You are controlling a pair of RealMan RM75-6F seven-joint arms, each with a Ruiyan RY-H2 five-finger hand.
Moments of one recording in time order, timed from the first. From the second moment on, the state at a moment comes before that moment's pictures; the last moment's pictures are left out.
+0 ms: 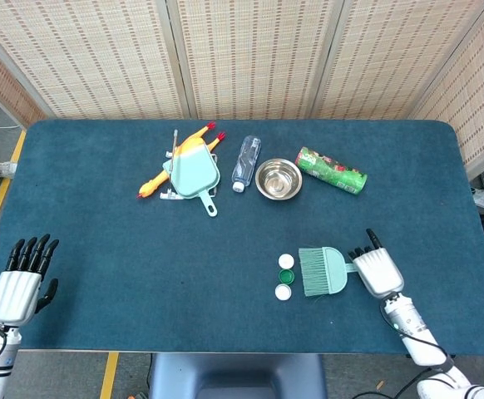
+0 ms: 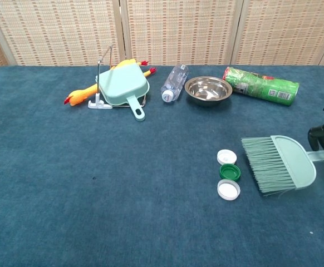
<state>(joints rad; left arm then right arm) -0.17 -1.38 -0.04 -1.22 1.55 1.50 0.10 0.37 -1.51 0.01 -1.17 -1.53 1.21 -0.39</state>
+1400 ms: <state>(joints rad) -0.16 -1.36 -0.04 -1.25 1.55 1.52 0.08 0.69 -1.43 0.07 -1.57 -1.35 0.83 -1.60</state>
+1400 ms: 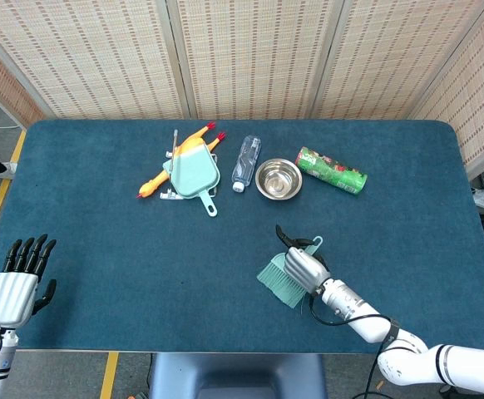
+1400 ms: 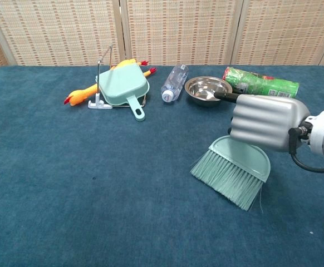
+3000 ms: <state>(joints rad) -0.19 -1.41 -0.03 -1.20 1.53 1.44 0.14 0.66 -1.30 -0.06 -1.22 -1.14 1.02 -1.38</state>
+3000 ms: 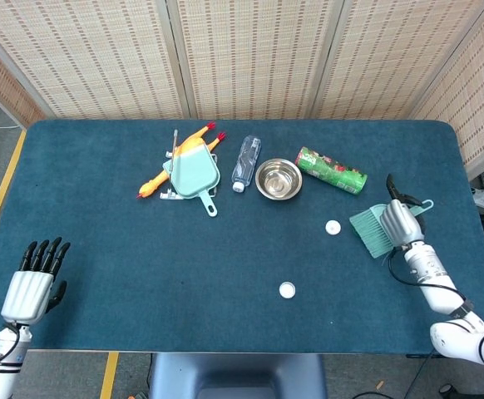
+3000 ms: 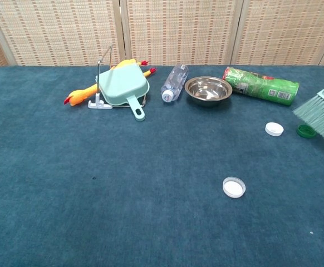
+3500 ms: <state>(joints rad) -0.20 -1.40 -0.04 -1.21 1.54 1.46 0.11 0.71 -1.24 -0.06 -1.40 -1.59 1.12 -0.99</state>
